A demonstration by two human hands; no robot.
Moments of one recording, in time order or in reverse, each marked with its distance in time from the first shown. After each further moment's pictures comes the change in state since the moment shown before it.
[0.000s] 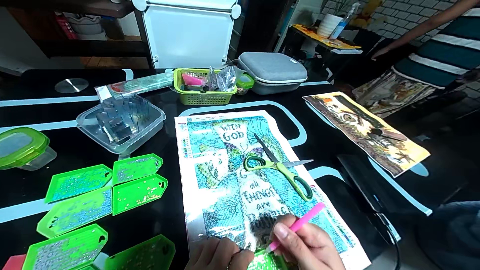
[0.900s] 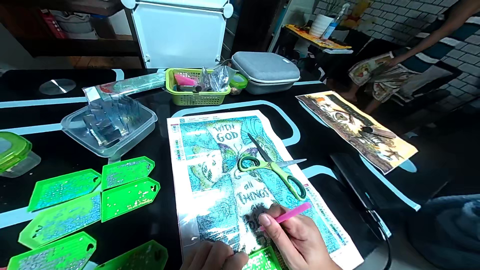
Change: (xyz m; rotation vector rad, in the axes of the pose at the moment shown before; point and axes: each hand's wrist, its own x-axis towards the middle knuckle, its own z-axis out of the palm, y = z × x) left_hand -0.001 -0.002 0.001 -0.007 -0.004 0.012; right_hand 0.014 0.028 -0.010 -0.376 0.011 -0.258
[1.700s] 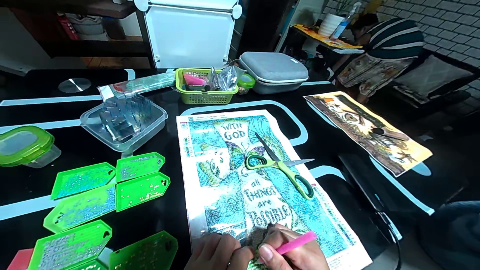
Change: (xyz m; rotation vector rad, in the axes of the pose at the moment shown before) left_hand -0.001 0.000 0.001 0.019 0.034 0.006; right_hand -0.014 -0.033 0.010 0.113 -0.134 0.005
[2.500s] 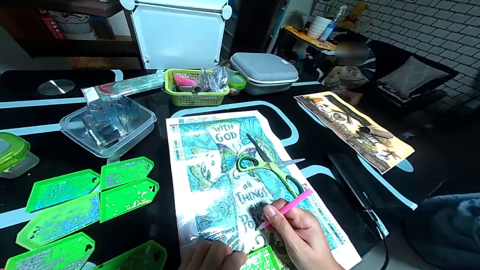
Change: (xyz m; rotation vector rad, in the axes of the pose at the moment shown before) left_hand 0.001 0.000 -0.002 -0.025 -0.041 -0.015; right_hand 0.012 0.032 -0.017 0.120 0.218 0.123
